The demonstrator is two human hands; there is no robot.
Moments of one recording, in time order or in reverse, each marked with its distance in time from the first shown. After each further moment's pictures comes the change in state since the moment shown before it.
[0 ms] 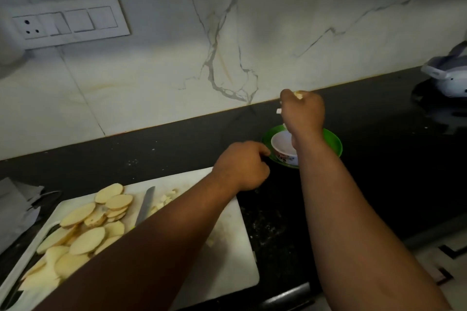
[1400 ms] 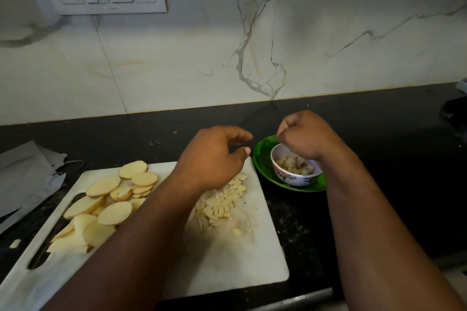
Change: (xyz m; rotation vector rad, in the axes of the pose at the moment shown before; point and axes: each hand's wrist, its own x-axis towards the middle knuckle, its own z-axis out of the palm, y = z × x) left_hand -0.067 -0.068 -0.048 -0.274 0.298 -0.015; right_hand -0.051 -0.015 0.011 -0.629 -0.597 -0.069
